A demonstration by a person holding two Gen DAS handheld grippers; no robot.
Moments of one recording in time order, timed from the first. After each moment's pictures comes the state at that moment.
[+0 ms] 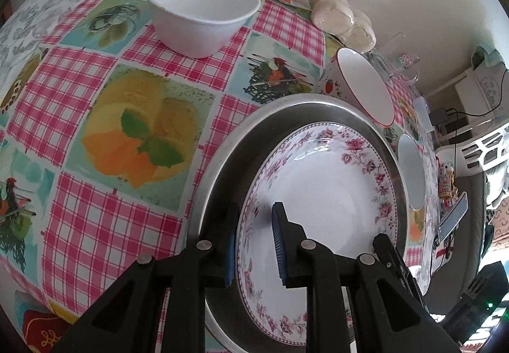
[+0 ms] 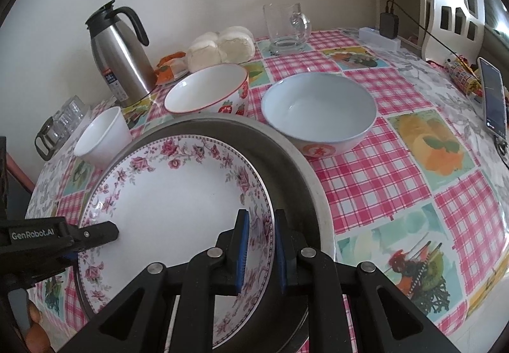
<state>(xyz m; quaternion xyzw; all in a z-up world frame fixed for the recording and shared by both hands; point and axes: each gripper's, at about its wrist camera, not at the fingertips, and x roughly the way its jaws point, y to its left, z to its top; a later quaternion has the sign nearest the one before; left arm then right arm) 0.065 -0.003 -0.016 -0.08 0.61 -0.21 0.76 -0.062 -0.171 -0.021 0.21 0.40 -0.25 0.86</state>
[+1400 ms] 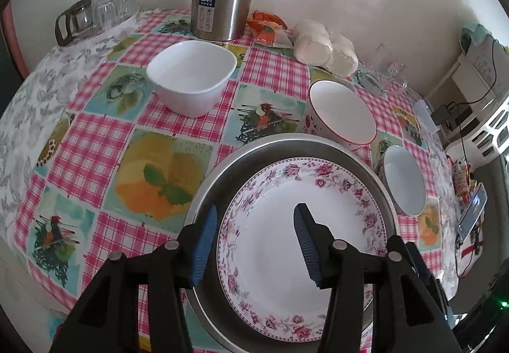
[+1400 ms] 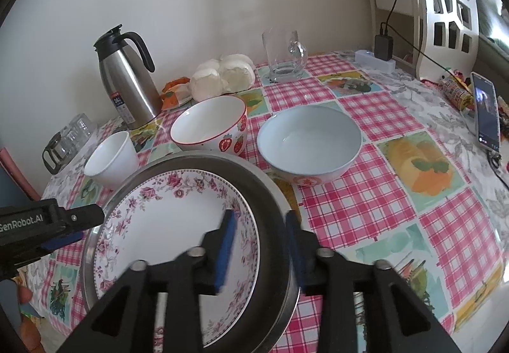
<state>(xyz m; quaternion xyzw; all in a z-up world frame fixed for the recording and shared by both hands) 0.050 -0.021 0.035 0.00 0.53 -0.19 0.83 -0.077 -0.176 0.004 0.20 0.35 -0.25 0.88</state>
